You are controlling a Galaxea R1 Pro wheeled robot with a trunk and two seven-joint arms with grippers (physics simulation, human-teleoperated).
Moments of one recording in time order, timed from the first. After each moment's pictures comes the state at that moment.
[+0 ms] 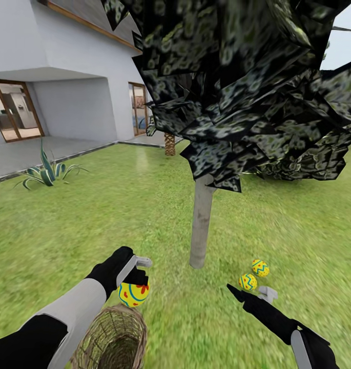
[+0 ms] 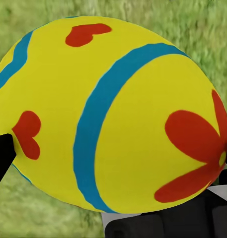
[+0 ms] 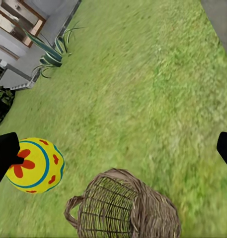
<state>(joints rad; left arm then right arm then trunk) -0.89 -0.07 -0.33 -0.46 0.28 0.96 0.12 -0.21 0.02 -0.42 -1.19 -0.23 0.51 0.77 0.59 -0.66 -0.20</state>
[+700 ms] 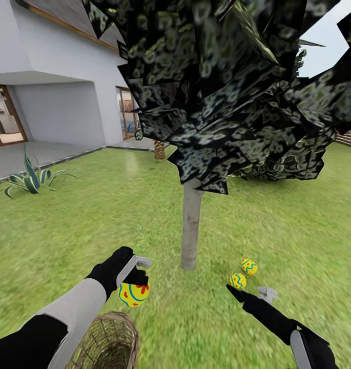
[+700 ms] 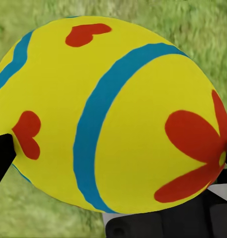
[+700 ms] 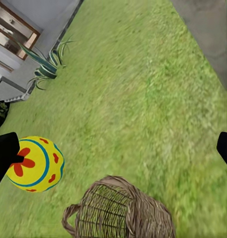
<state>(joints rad) -0.90 -0.07 -0.33 -0.45 0.28 0.95 0.12 -0.21 0.02 -0.42 -1.19 -0.23 0.51 0.77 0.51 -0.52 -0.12</state>
